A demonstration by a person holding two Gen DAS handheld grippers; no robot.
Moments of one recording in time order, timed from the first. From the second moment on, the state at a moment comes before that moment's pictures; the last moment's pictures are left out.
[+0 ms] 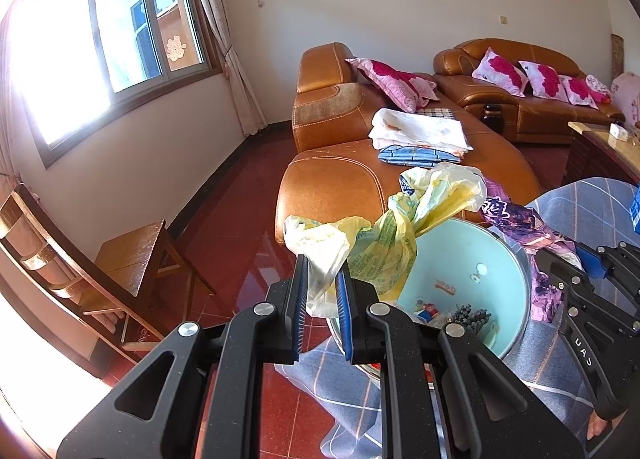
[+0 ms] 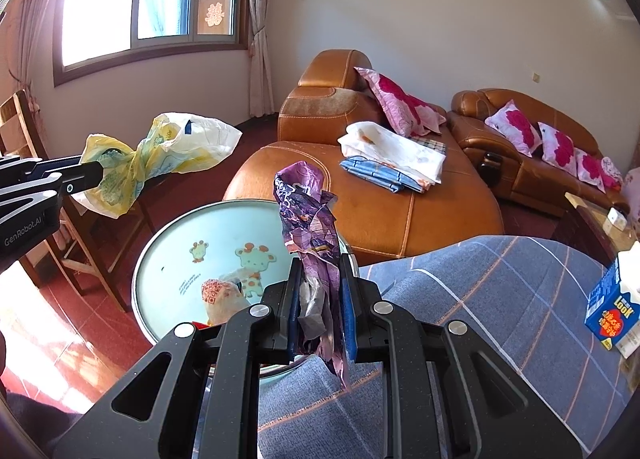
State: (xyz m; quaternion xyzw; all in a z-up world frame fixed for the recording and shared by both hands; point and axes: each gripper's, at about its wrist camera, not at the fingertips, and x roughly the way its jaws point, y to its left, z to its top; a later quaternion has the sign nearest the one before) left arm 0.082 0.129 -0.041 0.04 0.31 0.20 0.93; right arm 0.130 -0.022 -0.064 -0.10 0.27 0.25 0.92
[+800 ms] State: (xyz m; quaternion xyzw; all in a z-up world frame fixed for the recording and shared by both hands) left arm 0.094 0.142 -0.038 0.05 0.32 0.23 0.92; right arm 0.135 -0.004 -0.063 -0.10 0.26 0.27 0.92
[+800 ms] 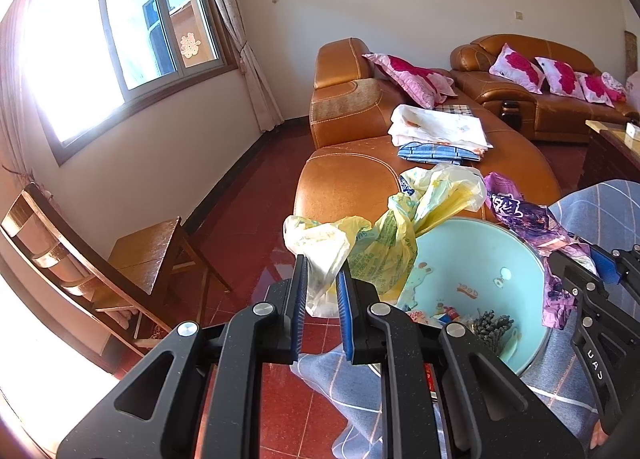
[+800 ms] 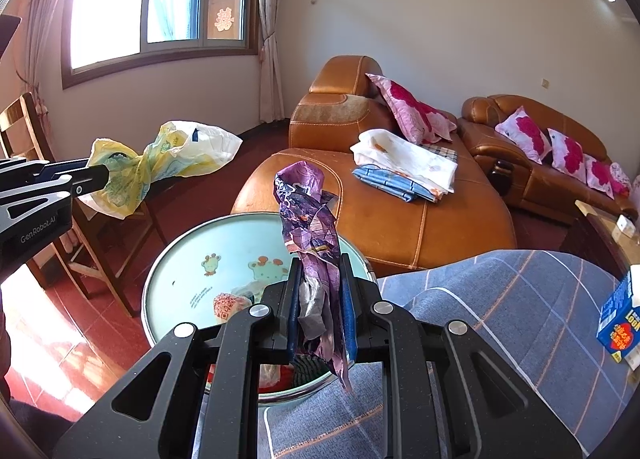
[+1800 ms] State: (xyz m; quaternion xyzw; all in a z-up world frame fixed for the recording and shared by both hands) left arm 0.100 0.135 -0.041 0.05 0.32 0.20 0.92; right arm 0.132 -0.007 -0.065 -0.09 0.25 0.26 0.93
